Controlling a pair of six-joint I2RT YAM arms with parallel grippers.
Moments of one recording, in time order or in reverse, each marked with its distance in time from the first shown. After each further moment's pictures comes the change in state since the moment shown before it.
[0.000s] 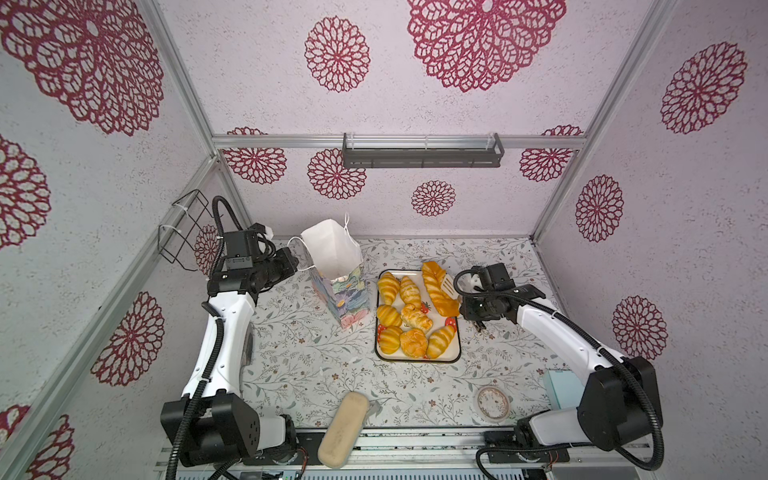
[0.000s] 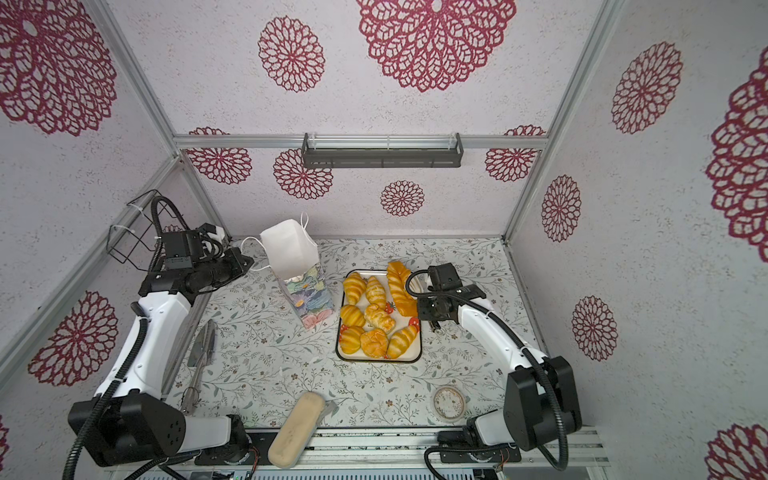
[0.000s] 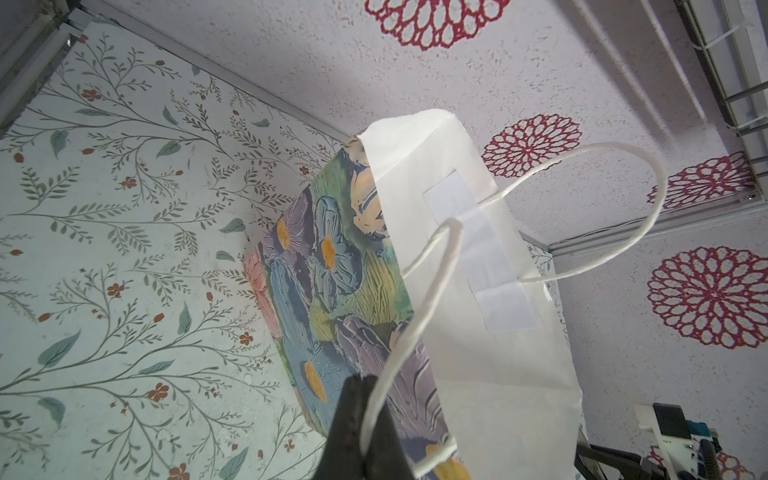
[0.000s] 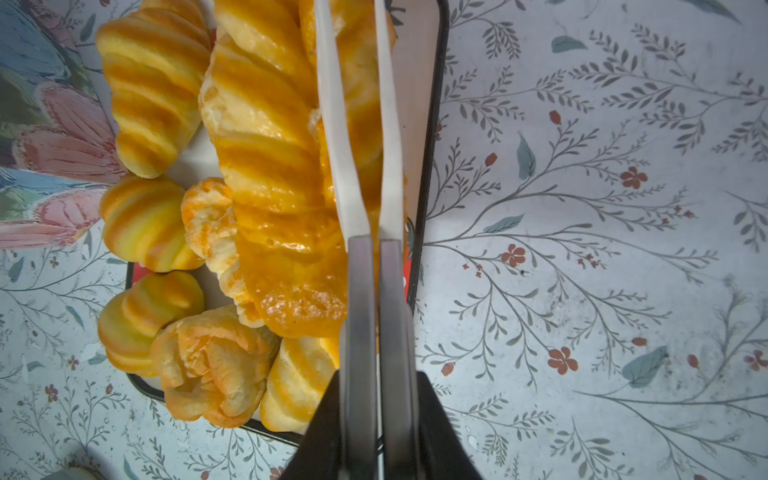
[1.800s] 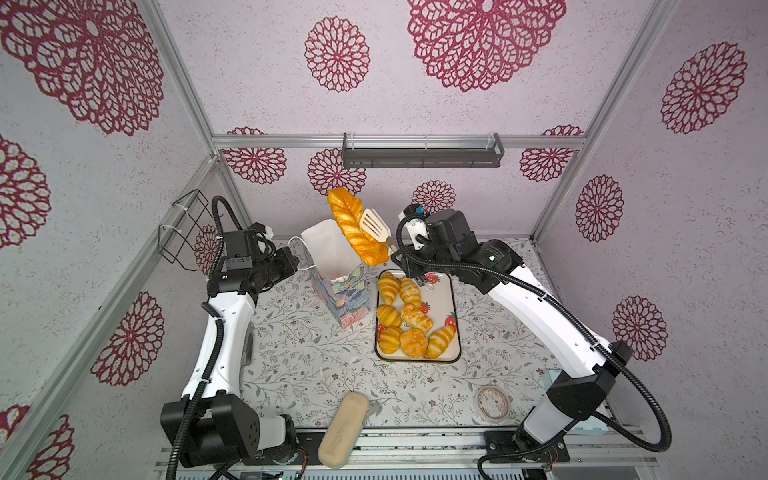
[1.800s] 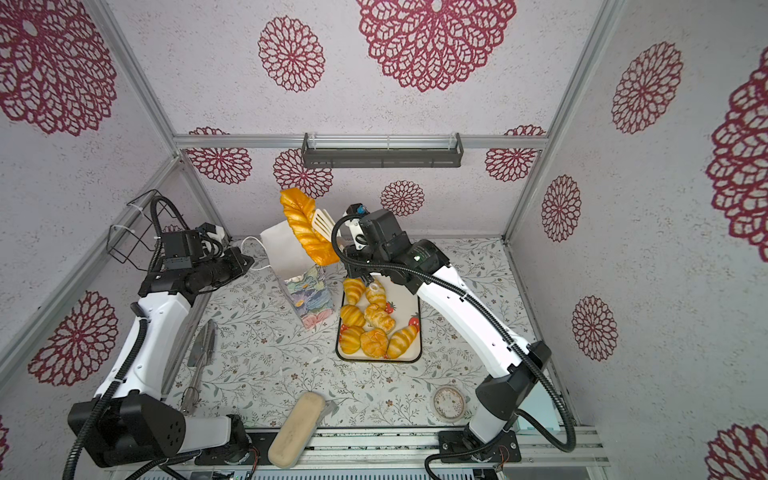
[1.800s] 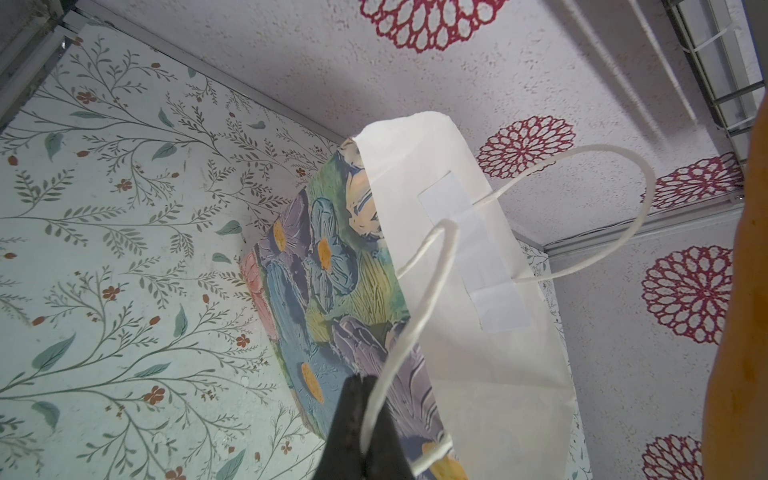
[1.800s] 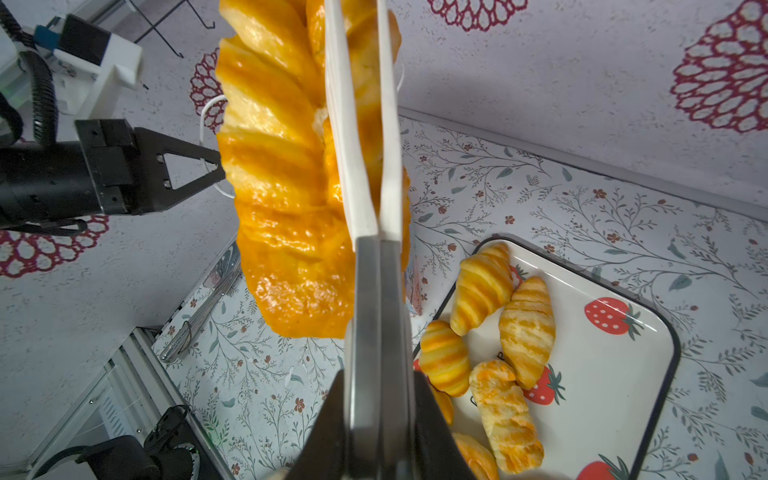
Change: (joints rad) left arm 0.000 -0.004 -0.002 0.006 0.007 -0.001; right arm 0.451 0.286 0.902 -0.157 0.028 0.006
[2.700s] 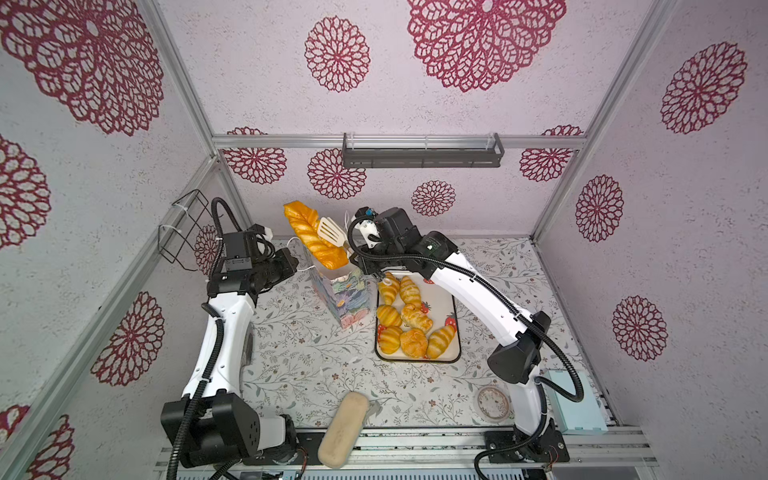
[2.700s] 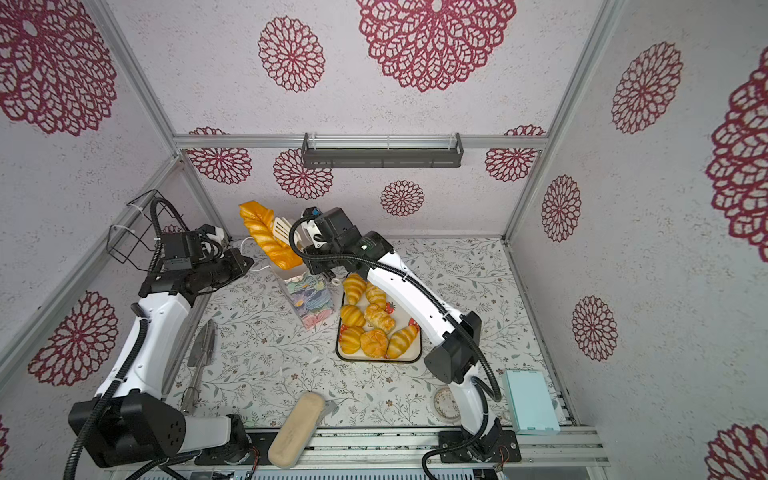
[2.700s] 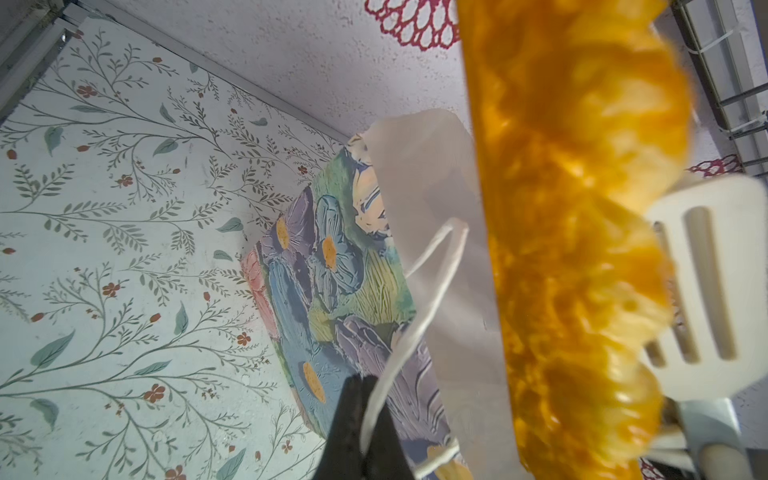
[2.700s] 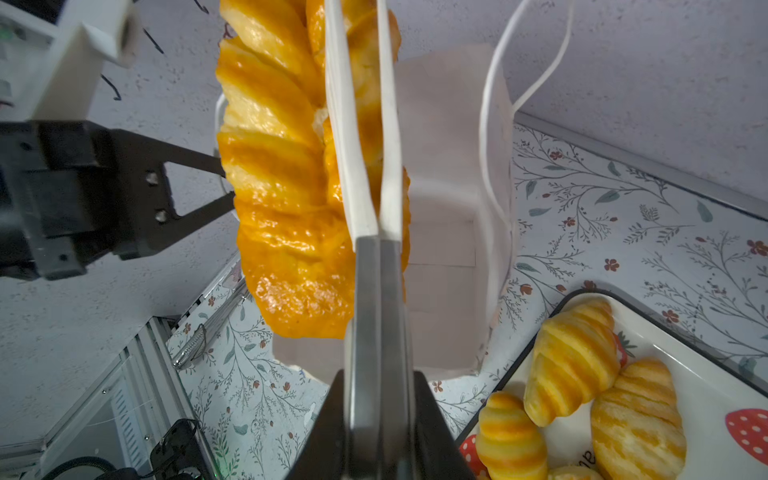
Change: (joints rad) left arm 0.009 0.000 -0.013 0.007 0.008 -0.003; right arm 0.047 0.399 0.383 -0.030 -0.077 -0.018
